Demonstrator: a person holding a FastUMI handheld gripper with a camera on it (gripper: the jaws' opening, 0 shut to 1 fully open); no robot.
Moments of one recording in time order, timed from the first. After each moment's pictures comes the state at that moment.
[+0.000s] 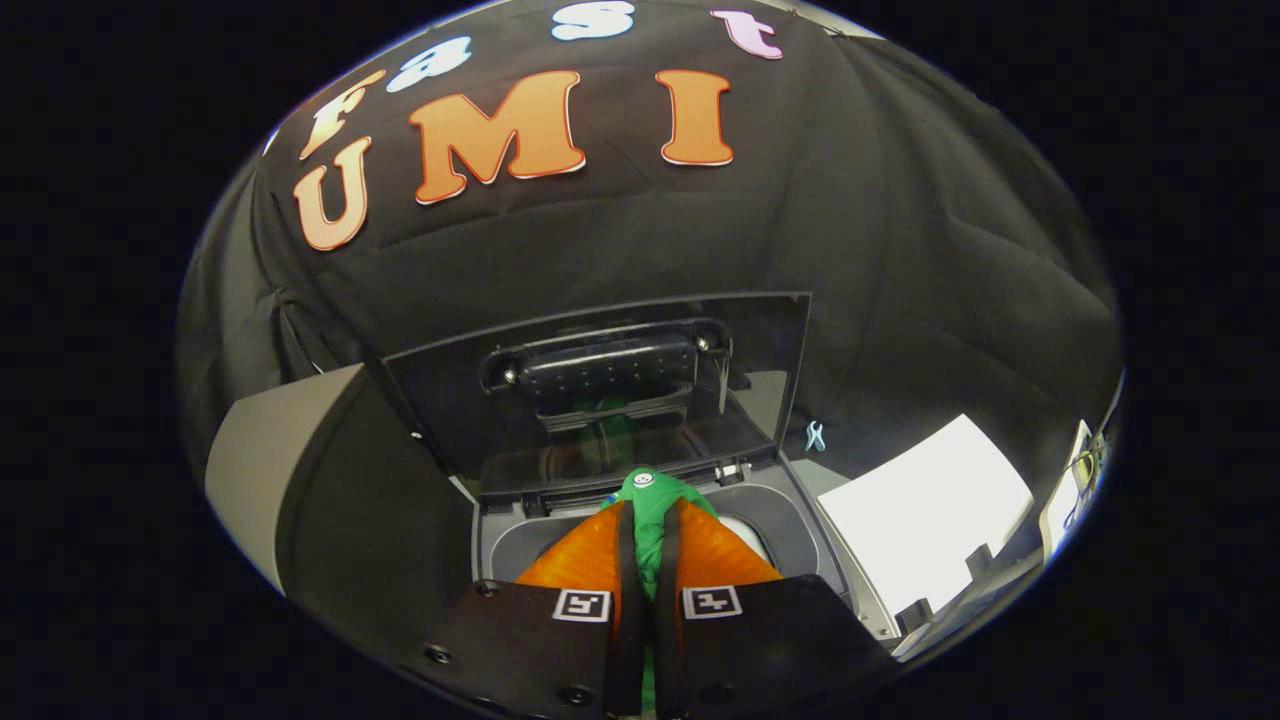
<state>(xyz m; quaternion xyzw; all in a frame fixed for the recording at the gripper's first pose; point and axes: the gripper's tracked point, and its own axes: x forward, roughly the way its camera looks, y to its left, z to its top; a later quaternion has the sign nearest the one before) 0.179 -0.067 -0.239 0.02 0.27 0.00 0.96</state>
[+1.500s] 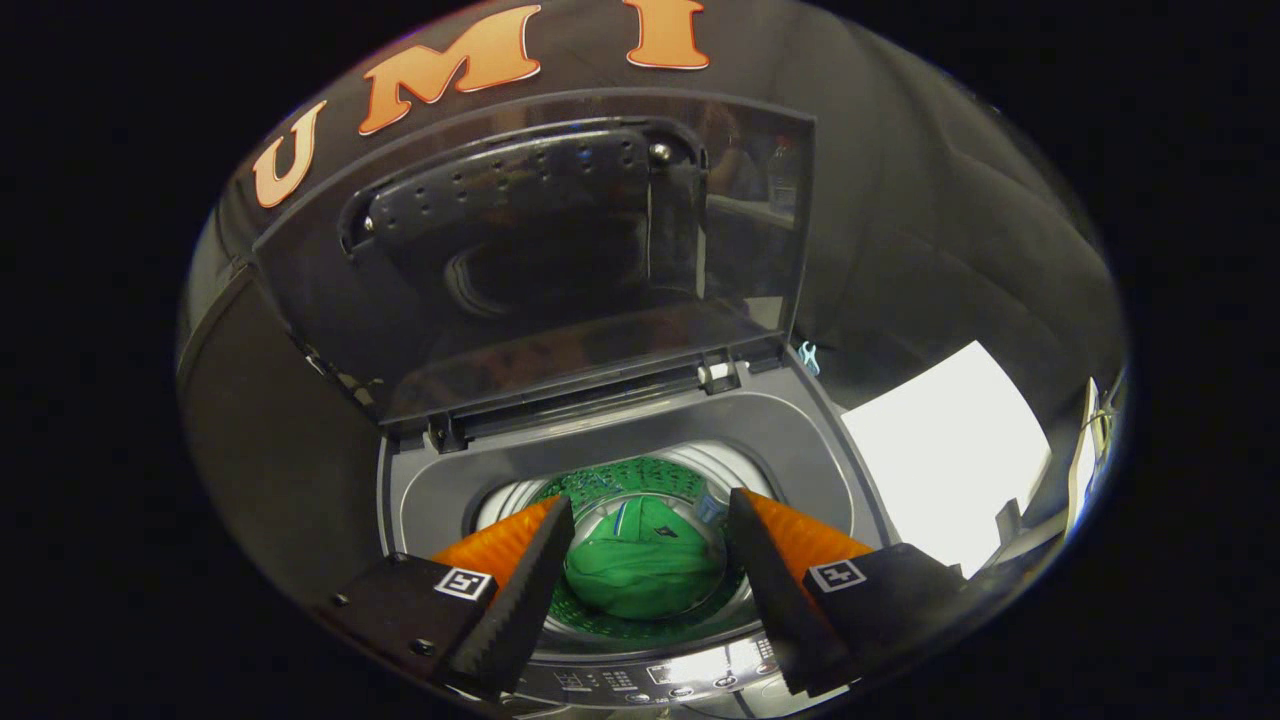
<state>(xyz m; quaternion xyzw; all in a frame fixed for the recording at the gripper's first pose) 0.193 -0.103 -0.354 0.03 0.36 -0.04 0.93</state>
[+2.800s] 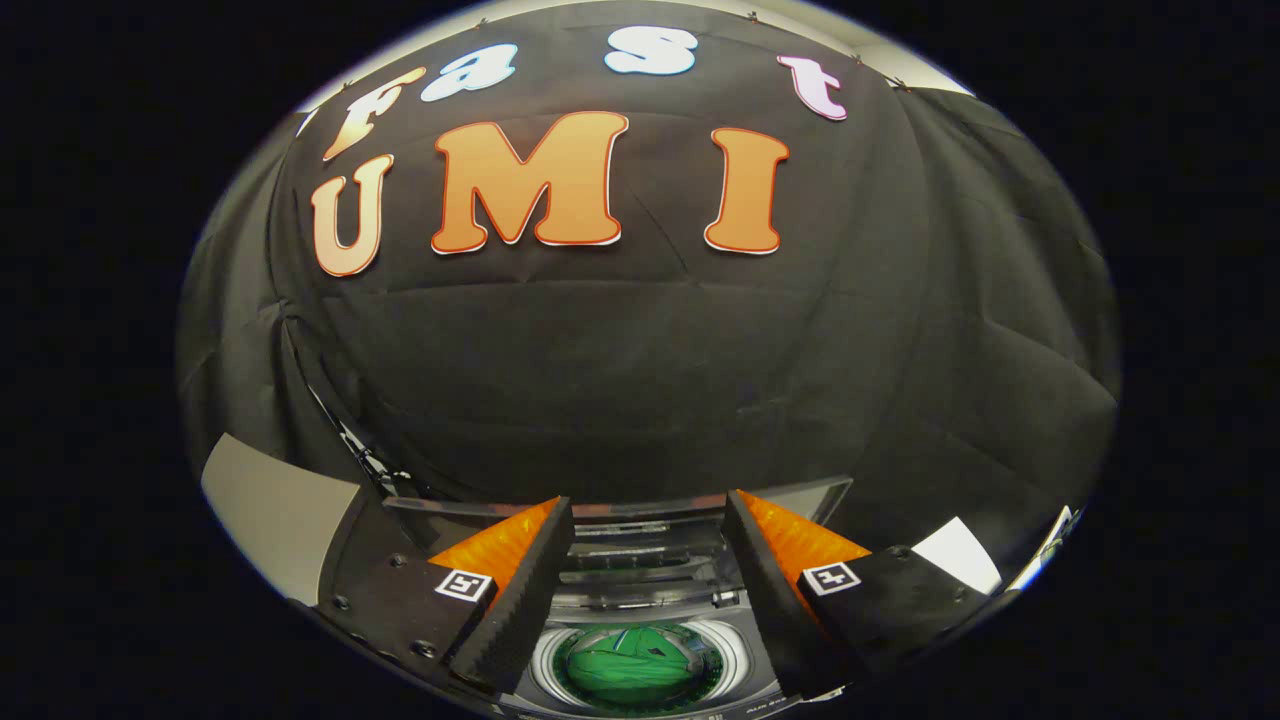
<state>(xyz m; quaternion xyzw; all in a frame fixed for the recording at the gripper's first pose) 0.285 -0.040 -0.121 -0.05 0.18 0.03 0.98</state>
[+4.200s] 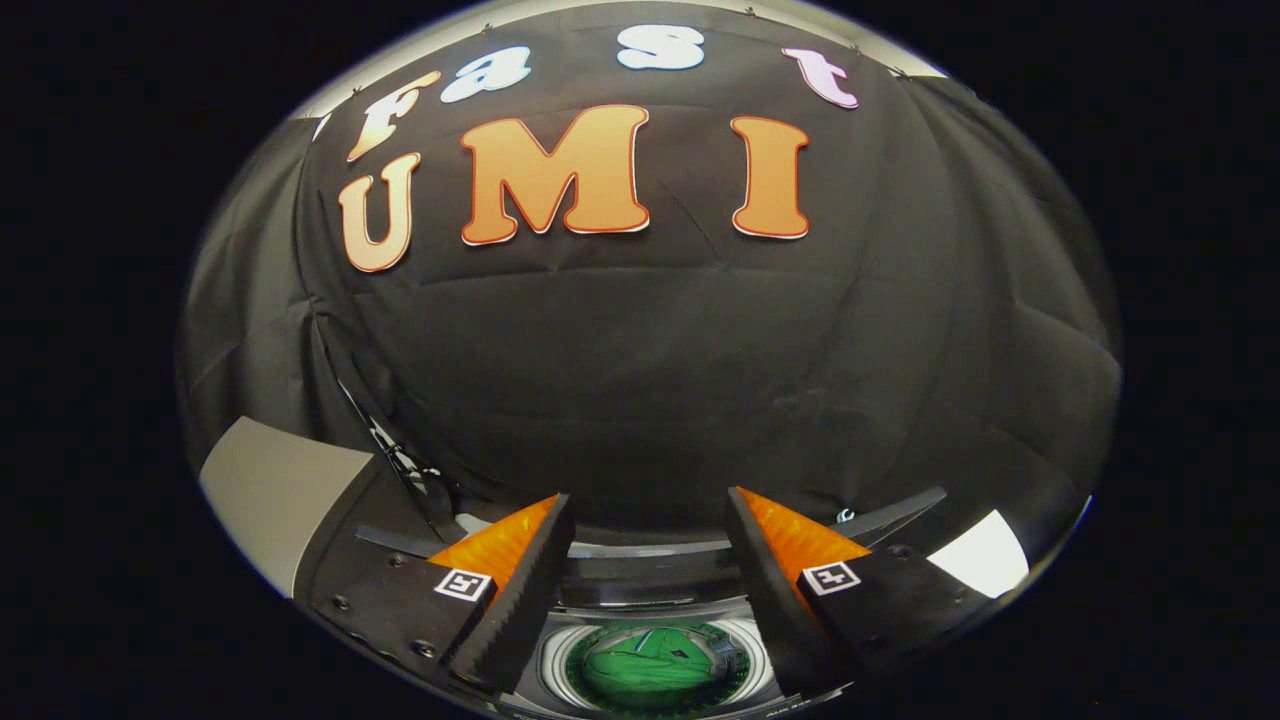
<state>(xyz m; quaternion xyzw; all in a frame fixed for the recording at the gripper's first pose) 0.266 -0.035 -0.164 -0.03 0.17 0.08 0.98</state>
